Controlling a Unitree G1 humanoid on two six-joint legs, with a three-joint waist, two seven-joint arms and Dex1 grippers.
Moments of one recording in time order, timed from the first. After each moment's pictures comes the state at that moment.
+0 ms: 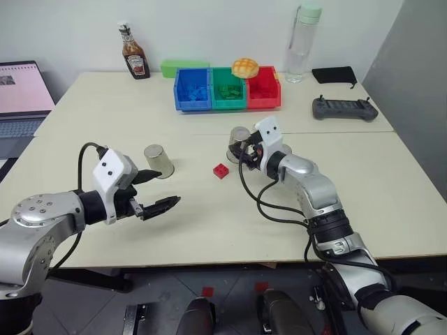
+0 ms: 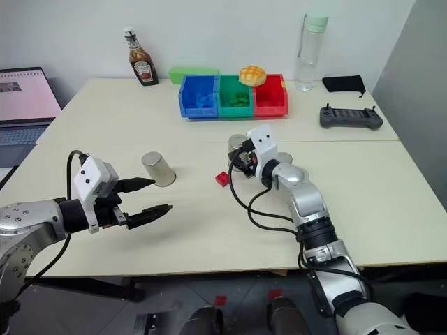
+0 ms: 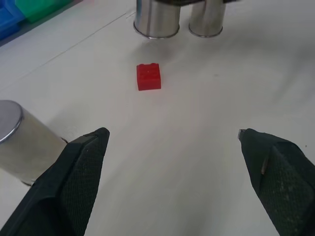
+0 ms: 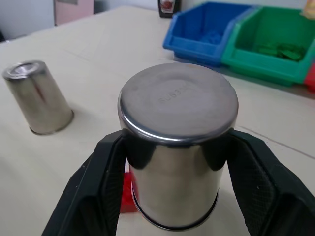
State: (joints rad) left arm -0.12 0.93 0.29 -0.42 -0.59 0.71 -0.84; right arm -0.78 -0.10 0.12 0.28 0.12 0.47 0.43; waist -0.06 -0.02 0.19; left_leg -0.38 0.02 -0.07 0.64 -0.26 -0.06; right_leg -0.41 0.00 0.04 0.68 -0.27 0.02
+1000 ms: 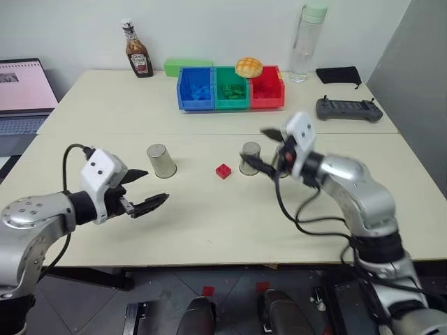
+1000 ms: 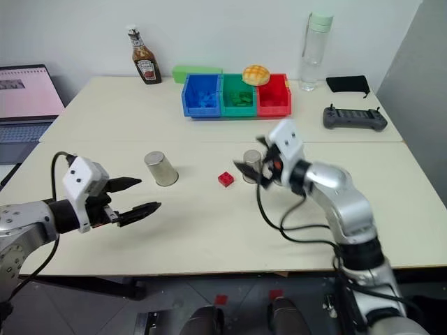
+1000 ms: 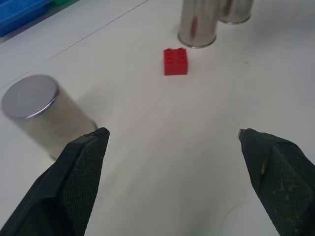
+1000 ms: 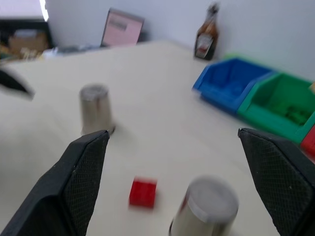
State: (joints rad) left arm -0.05 0.94 0.36 -0.39 -0.55 0.71 -0.82; right arm -0.53 -0.44 0.11 -0.32 0.31 0.67 0.71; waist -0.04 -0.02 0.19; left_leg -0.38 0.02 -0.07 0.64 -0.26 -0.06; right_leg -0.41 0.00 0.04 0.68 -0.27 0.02
